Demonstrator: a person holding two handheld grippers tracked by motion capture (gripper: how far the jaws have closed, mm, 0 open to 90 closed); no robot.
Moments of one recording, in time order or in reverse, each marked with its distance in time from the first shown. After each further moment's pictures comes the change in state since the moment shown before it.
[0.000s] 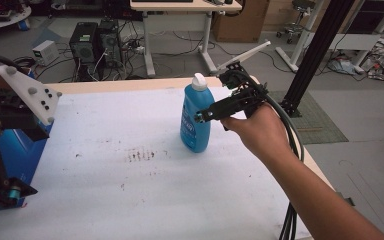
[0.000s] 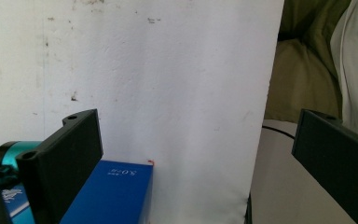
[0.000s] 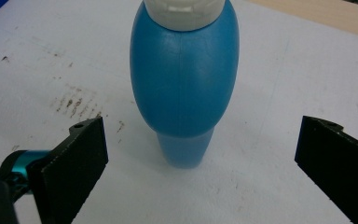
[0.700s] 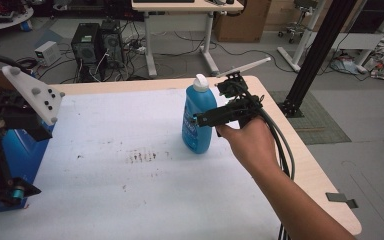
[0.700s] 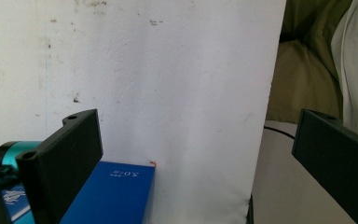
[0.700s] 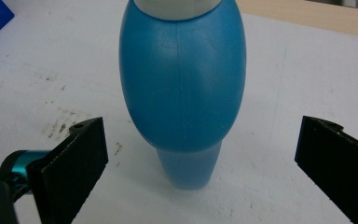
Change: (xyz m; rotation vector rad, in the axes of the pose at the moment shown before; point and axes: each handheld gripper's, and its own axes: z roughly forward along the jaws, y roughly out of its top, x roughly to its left) left arm 0.003 0.002 -0.001 0.000 -0.002 0.000; right arm 0.006 -0.012 0.018 -0.081 -0.026 0.069
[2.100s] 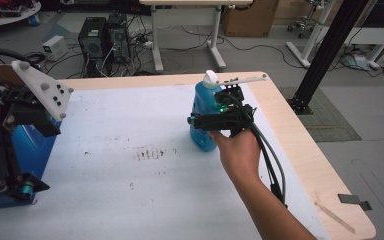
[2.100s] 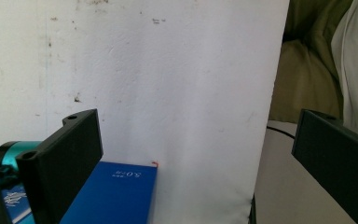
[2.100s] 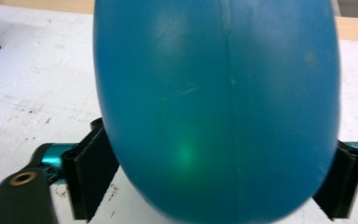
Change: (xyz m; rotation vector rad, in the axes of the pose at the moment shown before) left arm 0.006 -0.001 0.002 0.005 -0.011 -0.006; right arm 0.011 -0.019 0.044 -0.148 -0.016 0.058
